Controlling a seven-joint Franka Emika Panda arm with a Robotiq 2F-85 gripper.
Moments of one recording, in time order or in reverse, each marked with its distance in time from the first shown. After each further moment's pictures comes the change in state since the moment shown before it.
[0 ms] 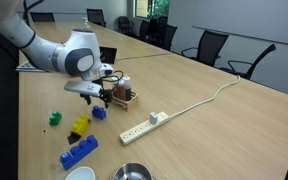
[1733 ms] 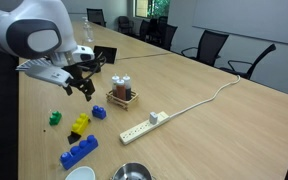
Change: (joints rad) arm -0.009 -0.374 0.034 -0.349 0.139 0.044 0.048
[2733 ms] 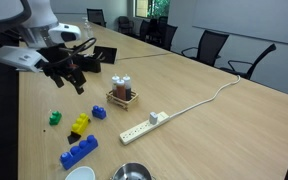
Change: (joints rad) arm -0.003 -0.301 -0.036 -0.174 -0.001 -0.076 0.058
